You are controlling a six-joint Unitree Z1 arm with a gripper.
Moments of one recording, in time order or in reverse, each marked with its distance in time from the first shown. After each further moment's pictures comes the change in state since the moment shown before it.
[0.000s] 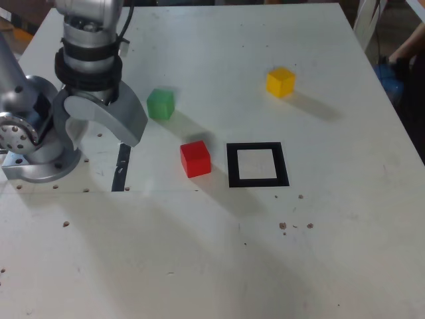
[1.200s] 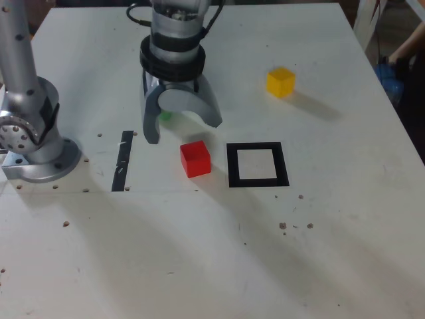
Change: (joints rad) arm 0.018 0.297 -0.367 0.029 0.042 -0.292
